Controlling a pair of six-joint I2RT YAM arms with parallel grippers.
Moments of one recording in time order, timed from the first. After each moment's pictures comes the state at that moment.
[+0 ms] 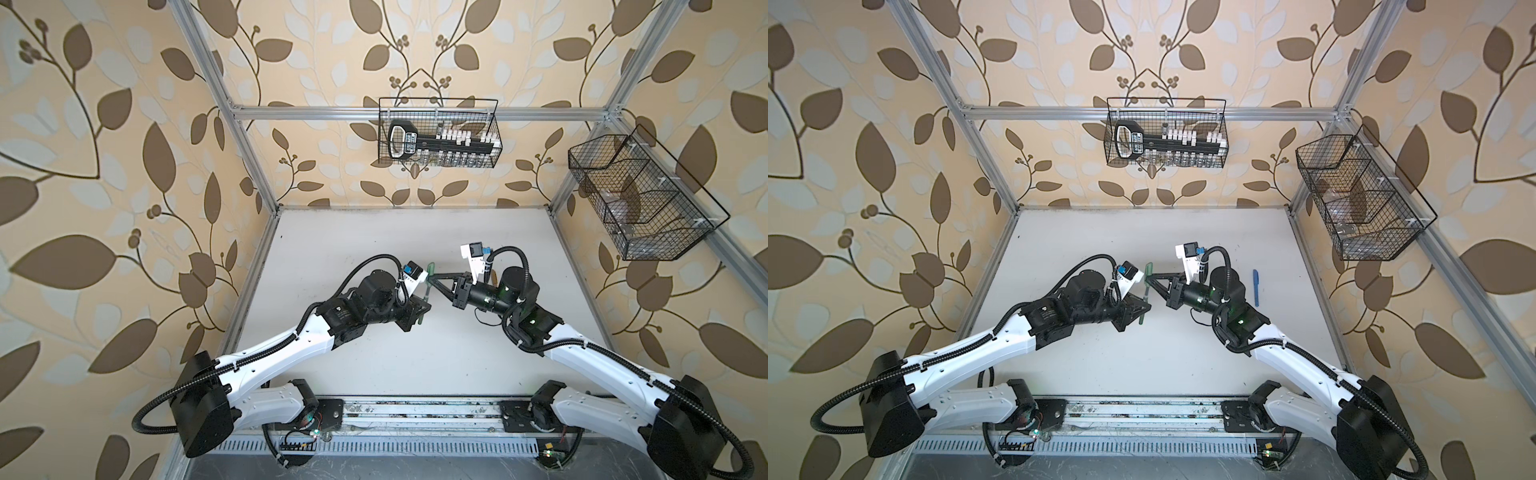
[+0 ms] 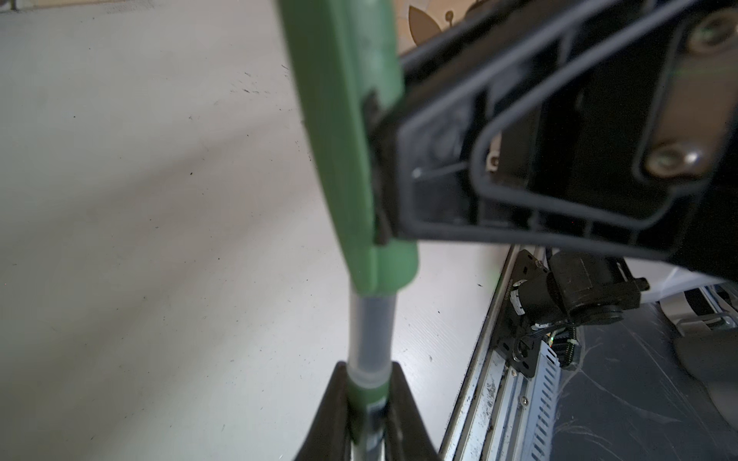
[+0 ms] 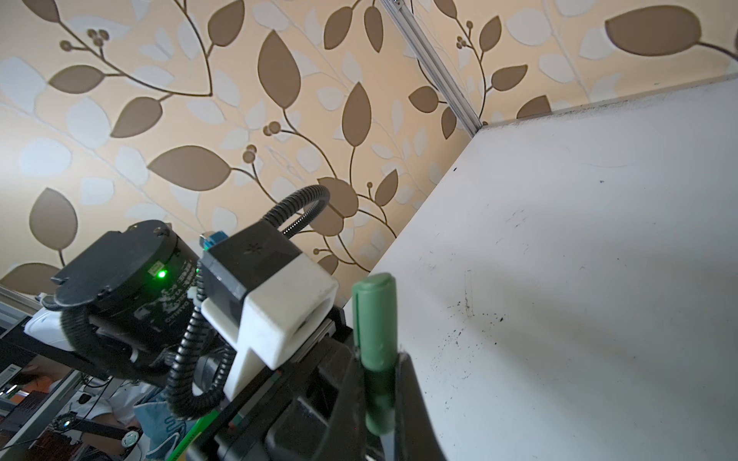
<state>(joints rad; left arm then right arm) -0.83 1.16 0.84 -0.20 0.26 -0.28 0.60 1.07 0.64 0.36 -0.46 0.68</state>
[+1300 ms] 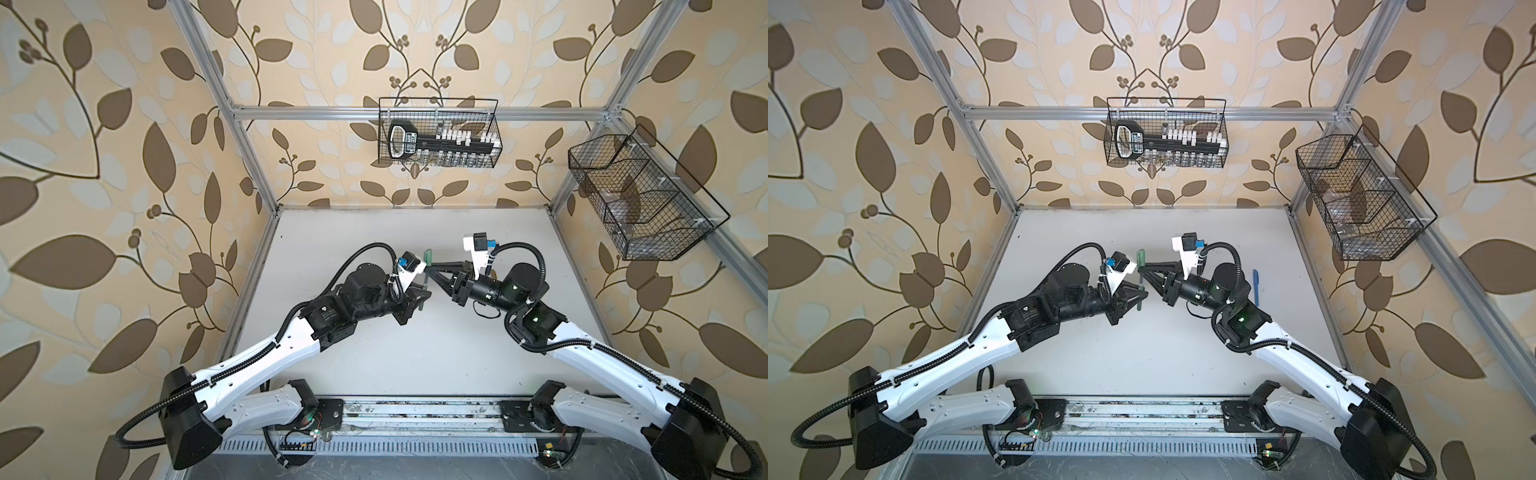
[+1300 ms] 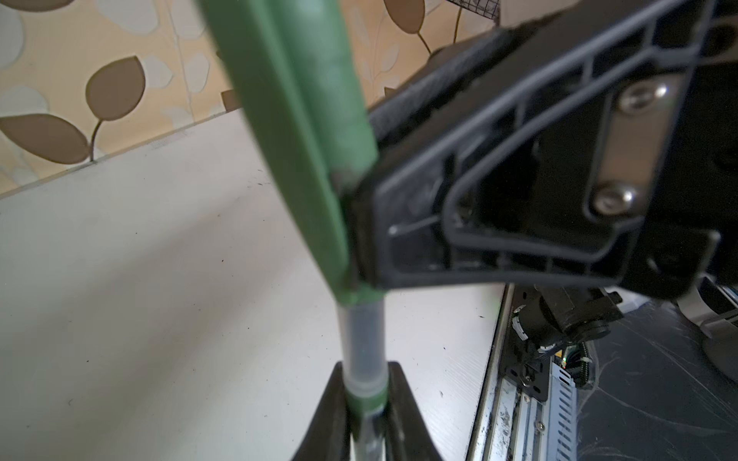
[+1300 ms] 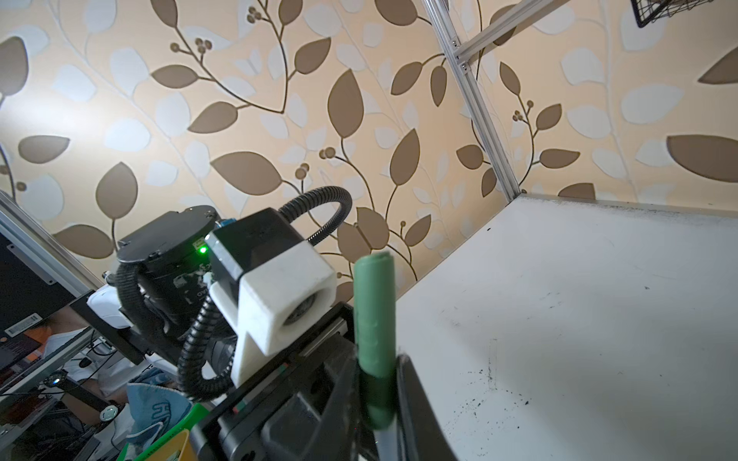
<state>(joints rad) -0.83 1.07 0.92 -0.20 0.25 -0.15 0.65 1.06 0.72 0.44 -0.46 0.58</state>
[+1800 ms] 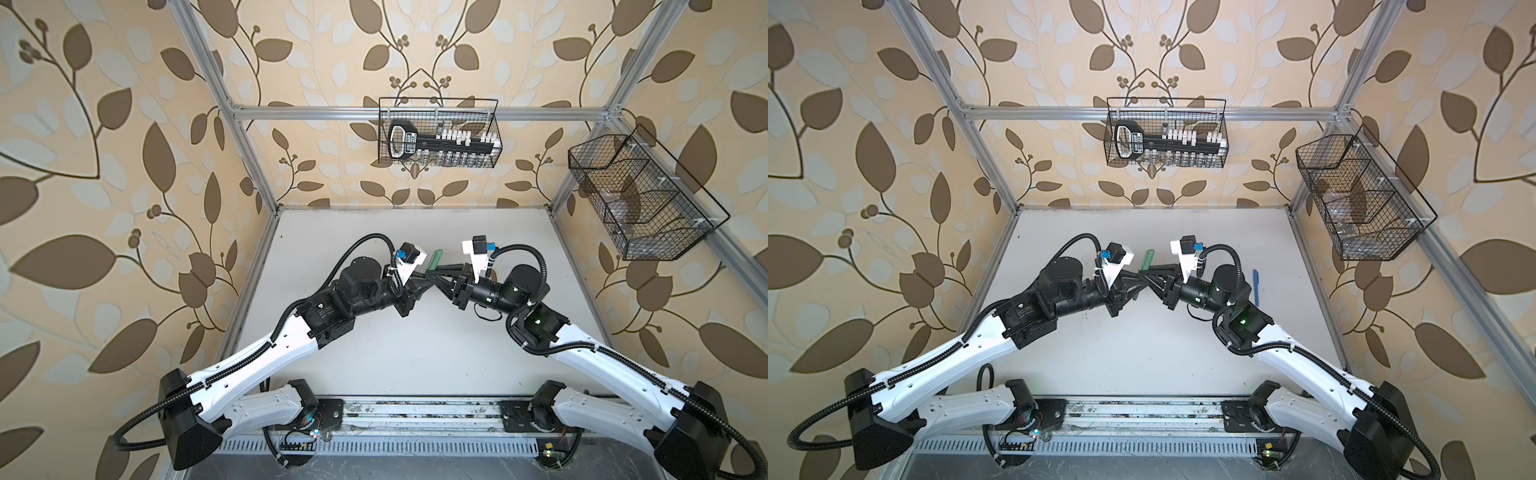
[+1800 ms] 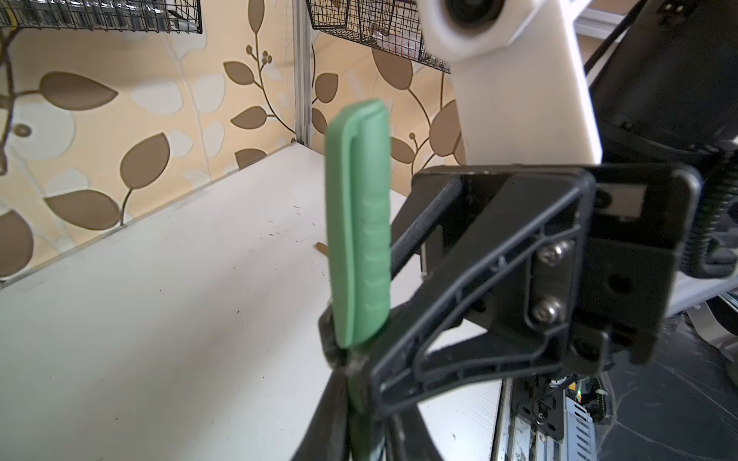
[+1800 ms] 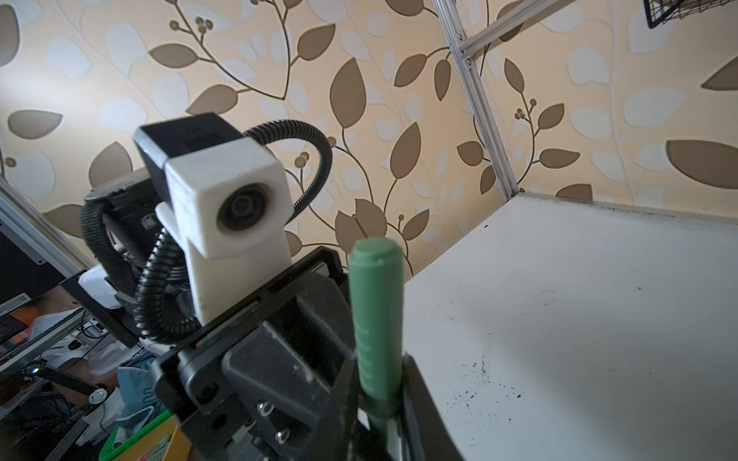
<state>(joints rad) -0.83 1.07 0.97 -0.16 0.23 -0.10 0.67 1.04 0.73 0.38 -0.45 0.51</state>
